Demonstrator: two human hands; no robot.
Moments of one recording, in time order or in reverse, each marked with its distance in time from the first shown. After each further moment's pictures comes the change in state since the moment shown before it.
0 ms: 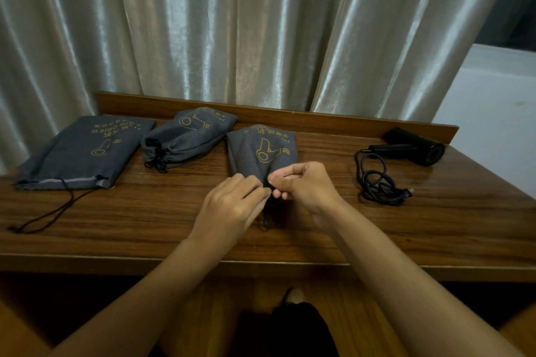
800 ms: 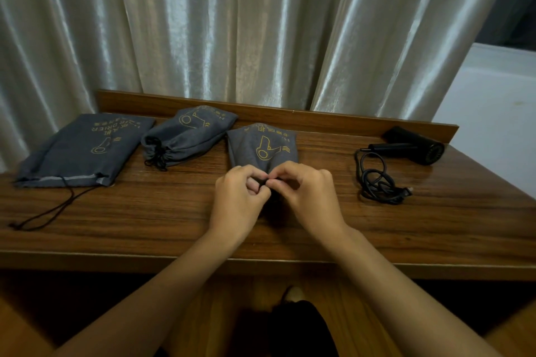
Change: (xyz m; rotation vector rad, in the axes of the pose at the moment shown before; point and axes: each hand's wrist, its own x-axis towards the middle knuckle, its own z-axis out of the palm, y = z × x) left_hand 0.024 0.017 0.007 -0.417 -0.007 -0.776; right_hand -0.014 0.019 -0.002 -0.692 0.193 -0.791
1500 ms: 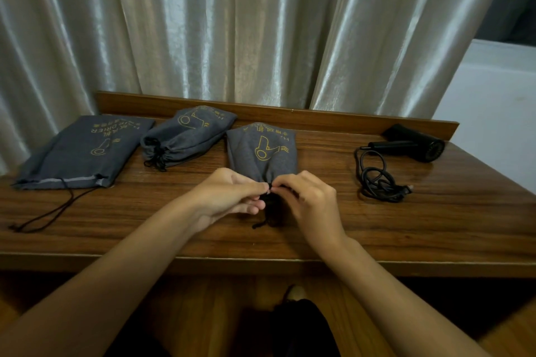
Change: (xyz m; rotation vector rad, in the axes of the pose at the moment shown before) left_hand 0.029 -0.006 -0.029 -0.598 -0.597 -0.685; right_hand -0.021 0.020 0.011 -0.116 0.142 -0.155
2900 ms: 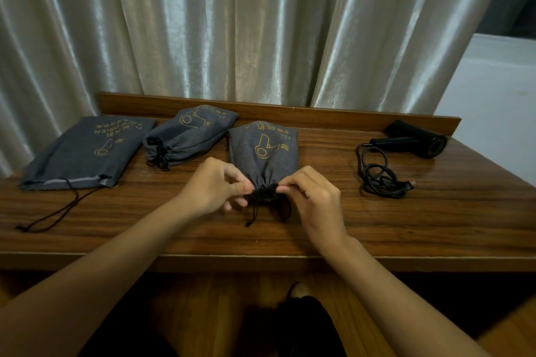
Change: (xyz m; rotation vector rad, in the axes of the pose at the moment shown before) left_hand -0.002 0.000 -0.020 0.580 0.154 0.323; right_hand -0.004 0.003 0.003 0.066 0.051 -0.013
